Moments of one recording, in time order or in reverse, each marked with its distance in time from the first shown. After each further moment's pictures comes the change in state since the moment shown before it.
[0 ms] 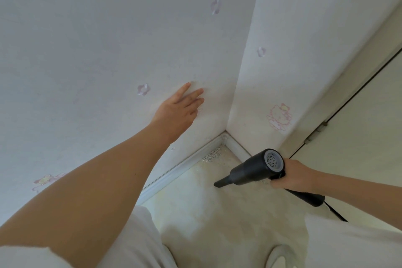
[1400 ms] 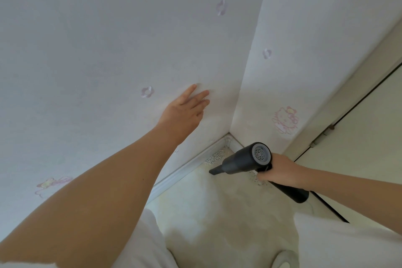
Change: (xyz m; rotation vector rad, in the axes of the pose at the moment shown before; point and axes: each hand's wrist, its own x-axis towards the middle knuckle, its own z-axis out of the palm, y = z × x) left_hand 0.005 0.000 -0.004 -0.022 -0.028 0.012; right_hand 0.027 -0.027 0.008 0.054 0.019 0.003
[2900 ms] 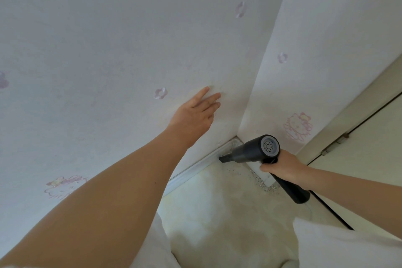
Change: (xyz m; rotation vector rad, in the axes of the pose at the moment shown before) left_hand -0.003 -0.002 0.000 -0.013 0.045 -0.003; right_hand 0.031 -0.004 0.003 0.162 0.126 0.102
